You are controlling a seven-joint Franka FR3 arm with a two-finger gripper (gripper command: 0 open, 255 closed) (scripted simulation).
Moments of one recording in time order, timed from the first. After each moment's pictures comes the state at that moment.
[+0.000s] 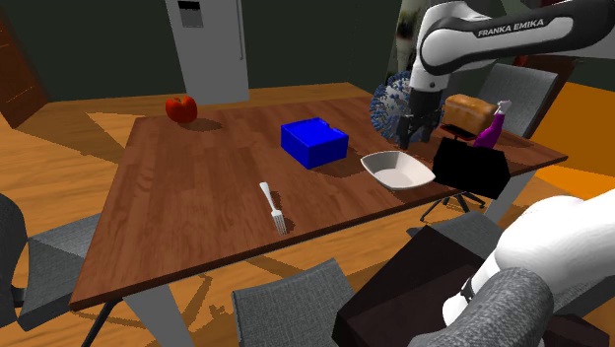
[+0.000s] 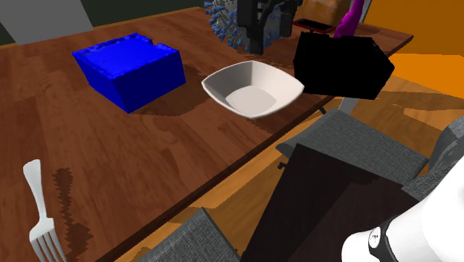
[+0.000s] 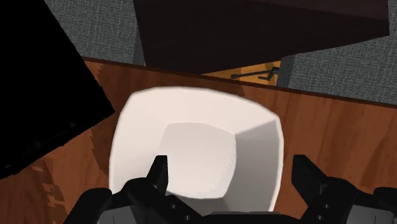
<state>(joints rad) -0.13 -0.57 -0.15 -2.42 -0.12 1.76 -0.06</state>
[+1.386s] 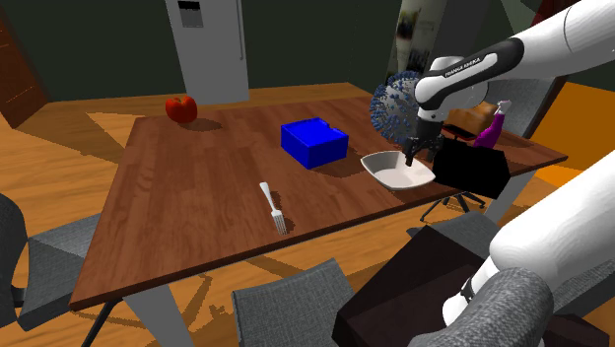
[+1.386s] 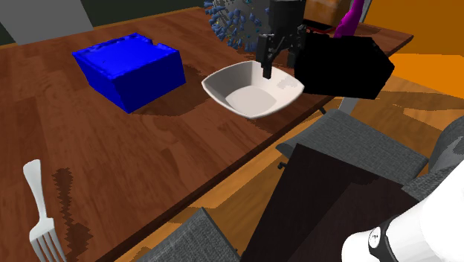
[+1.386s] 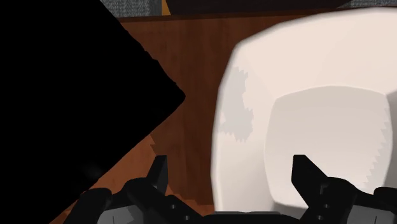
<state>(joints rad) -0.23 -0.24 -0.37 -2.43 -0.10 2.11 -0.18</state>
